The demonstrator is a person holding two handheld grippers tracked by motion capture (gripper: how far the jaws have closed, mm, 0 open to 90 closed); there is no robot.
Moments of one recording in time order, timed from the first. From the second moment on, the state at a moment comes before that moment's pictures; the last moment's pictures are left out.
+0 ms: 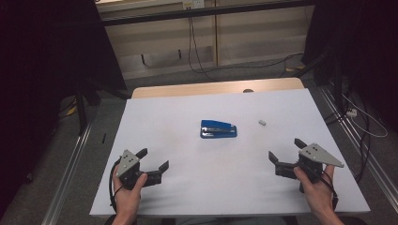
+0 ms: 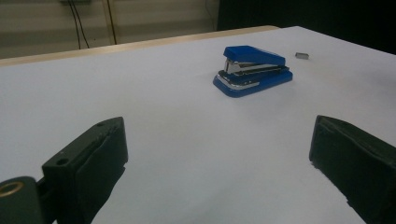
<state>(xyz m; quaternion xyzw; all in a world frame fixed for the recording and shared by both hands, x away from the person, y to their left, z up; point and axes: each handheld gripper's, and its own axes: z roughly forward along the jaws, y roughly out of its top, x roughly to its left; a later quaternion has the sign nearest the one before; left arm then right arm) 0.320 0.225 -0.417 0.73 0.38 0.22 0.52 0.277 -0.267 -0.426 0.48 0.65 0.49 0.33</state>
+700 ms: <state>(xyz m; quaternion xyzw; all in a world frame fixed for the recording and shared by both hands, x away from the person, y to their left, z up) 0.325 0.221 -0.419 0.75 0.37 0.21 0.51 0.280 -0.261 -0.431 0.48 0.67 0.48 0.30</state>
